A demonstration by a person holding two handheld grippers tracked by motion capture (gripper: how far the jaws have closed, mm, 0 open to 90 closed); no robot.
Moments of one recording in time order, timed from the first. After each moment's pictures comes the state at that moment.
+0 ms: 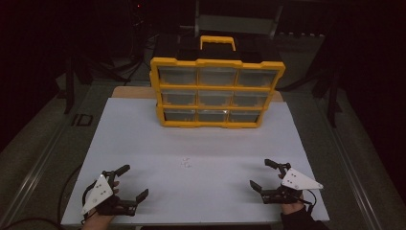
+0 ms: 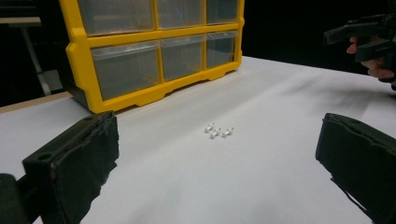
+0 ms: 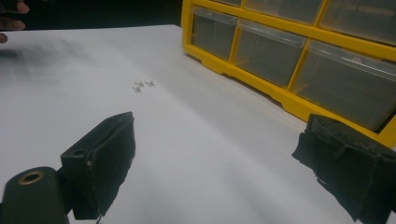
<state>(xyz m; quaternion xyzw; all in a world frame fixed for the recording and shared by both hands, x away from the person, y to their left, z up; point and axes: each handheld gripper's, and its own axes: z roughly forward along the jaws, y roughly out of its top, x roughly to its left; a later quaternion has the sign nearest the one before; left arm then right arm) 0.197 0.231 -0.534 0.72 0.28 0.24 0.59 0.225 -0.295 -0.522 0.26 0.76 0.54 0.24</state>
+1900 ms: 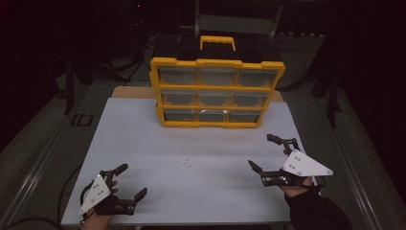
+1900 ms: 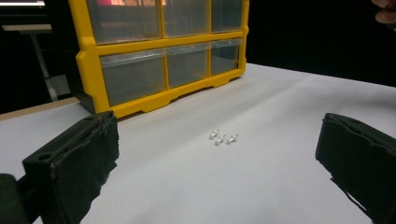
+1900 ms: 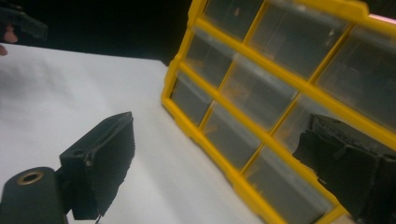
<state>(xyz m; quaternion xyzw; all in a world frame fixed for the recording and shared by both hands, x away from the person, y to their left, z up) 0.196 0.233 -0.531 0.71 0.29 0.24 0.60 0.237 -0.266 -0.419 0.17 0.76 0.52 0.34</state>
